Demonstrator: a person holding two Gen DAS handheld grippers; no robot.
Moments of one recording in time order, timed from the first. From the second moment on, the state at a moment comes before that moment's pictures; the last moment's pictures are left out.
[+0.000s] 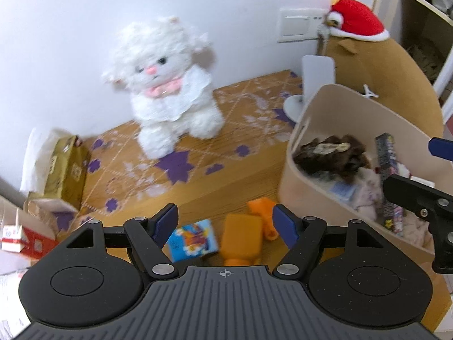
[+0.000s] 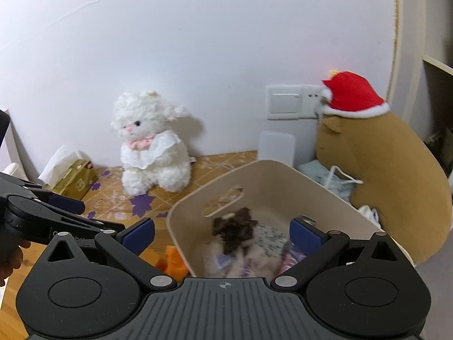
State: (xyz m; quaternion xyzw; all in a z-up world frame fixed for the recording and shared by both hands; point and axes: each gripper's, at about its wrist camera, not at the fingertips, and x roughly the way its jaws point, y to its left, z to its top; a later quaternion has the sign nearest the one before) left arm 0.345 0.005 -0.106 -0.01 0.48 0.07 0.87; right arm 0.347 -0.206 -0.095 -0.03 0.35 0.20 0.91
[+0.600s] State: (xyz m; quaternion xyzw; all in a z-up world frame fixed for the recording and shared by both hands) left arm 0.320 0.065 -0.144 -0.03 0.52 0.08 0.85; right arm 0.325 -0.135 -0.122 -0.09 0.37 0.24 0.89
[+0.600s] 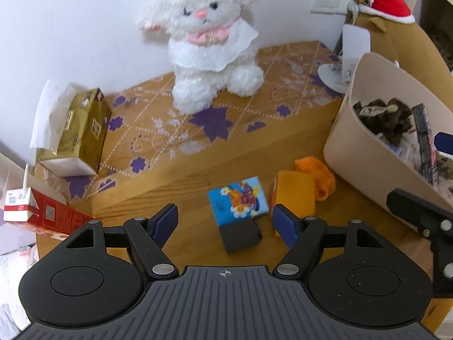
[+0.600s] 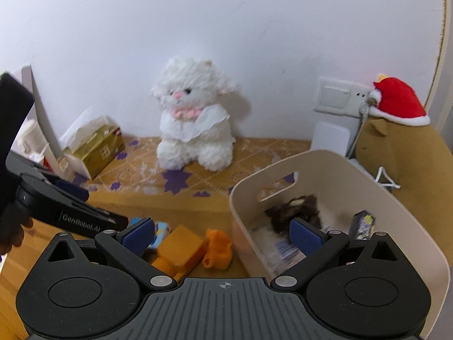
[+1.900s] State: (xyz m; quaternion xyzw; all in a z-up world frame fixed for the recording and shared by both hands) left arm 0.323 0.095 -0.220 -0.14 0.55 0.08 0.82; right arm 0.332 -0.082 -0.253 -0.09 0.46 0.14 0.87
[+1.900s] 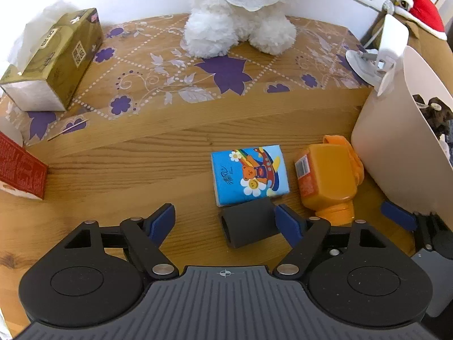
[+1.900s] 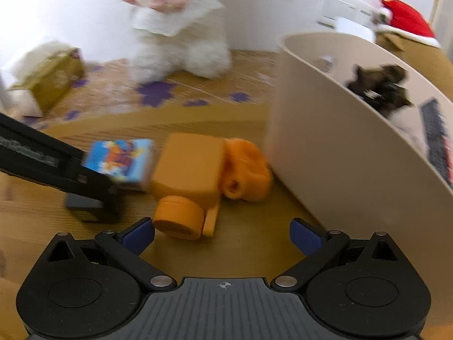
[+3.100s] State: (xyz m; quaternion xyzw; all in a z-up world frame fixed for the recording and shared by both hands) left arm 0.321 0.100 -0.240 -0.18 0.55 0.14 0.80; right arm 0.339 -0.052 -0.259 -0.09 0.43 0.21 0.87
